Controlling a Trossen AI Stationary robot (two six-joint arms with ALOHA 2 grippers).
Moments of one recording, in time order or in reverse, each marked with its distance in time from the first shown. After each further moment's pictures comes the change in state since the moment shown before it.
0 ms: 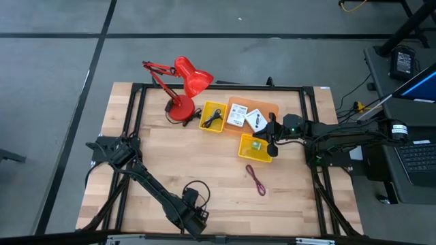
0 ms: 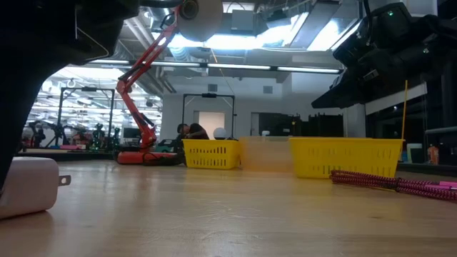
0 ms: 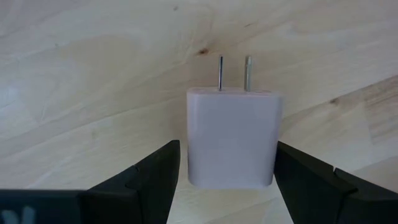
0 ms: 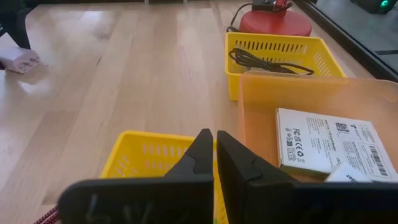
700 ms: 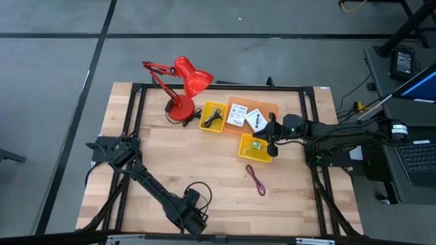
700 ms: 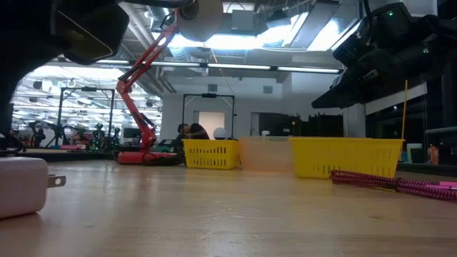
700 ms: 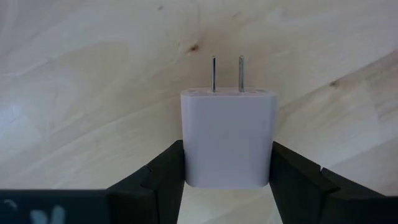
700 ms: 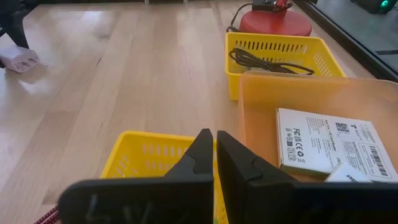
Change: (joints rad) left arm -0.003 0.000 0.000 0.000 0.031 0.113; right arm 0.000 0.000 0.000 0.000 0.000 0.000
